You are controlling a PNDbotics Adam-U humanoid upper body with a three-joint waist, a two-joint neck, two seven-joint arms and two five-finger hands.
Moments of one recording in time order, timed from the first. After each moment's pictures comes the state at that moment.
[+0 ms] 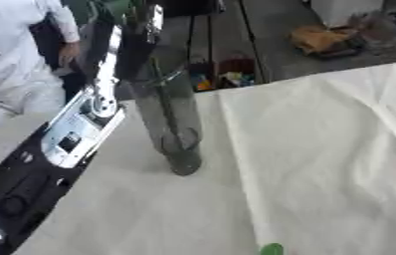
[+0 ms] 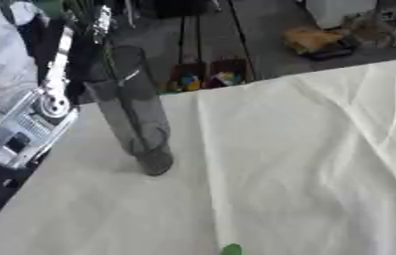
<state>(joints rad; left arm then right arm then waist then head) -1.01 0.61 -0.31 -1.47 -0.22 0.16 0.42 -0.35 -0.37 -0.21 -1.98 -0.27 -0.45 -0.04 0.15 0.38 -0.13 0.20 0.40</state>
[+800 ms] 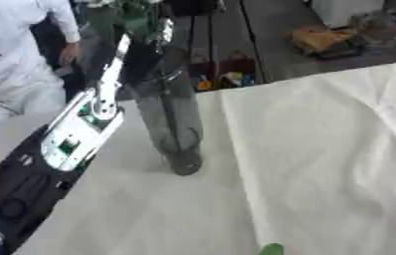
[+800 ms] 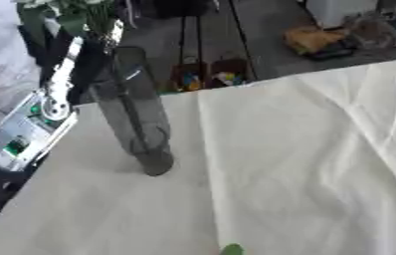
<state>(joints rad) -1.00 0.63 -0.31 -1.48 -0.27 0.21 0.28 -0.35 -0.37 -0.21 -1.98 -0.27 -0.45 -0.05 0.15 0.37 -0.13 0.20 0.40</state>
